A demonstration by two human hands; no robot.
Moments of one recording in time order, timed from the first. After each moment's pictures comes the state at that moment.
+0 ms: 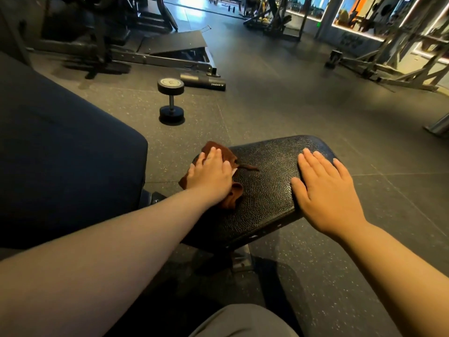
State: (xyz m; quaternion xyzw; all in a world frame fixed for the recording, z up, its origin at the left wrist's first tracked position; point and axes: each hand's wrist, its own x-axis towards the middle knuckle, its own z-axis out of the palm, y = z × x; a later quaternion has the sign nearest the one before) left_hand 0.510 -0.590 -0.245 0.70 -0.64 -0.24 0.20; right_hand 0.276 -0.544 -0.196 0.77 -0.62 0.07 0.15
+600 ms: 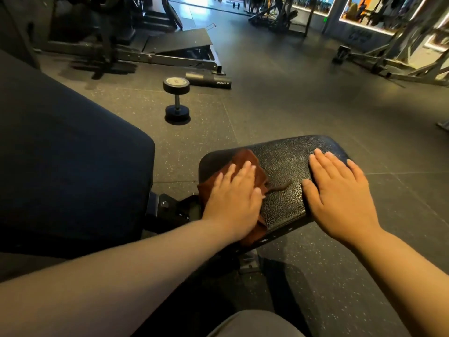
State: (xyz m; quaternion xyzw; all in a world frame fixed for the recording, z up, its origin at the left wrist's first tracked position) left_hand 0.490 -0.532 -0.244 0.60 -0.73 -0.19 0.25; right_hand 0.279 -0.542 -0.199 0.76 -0.62 0.08 0.16
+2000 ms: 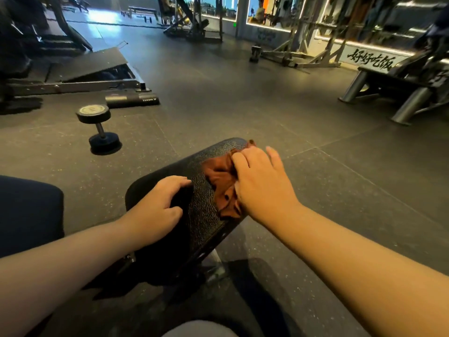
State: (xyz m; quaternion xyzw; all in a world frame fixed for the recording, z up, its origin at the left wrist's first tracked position) left_hand 0.508 -0.570 -0.208 0.46 -0.79 -0.32 0.24; right_hand 0.280 -0.540 -0.173 0.74 -0.63 0.11 0.20
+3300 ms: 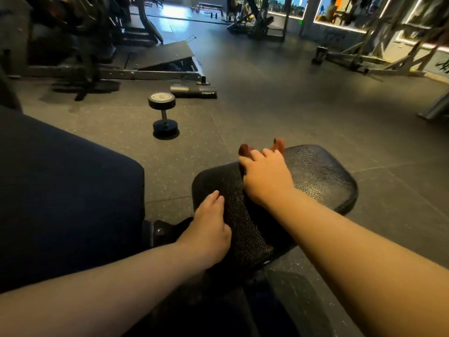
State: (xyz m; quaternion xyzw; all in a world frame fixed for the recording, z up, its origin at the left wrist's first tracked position) left_hand 0.529 -0.533 -0.237 0.62 -0.68 -0.33 0.21; right_hand 0.384 -0.628 -0.195 0.79 -0.60 -0.02 0.11
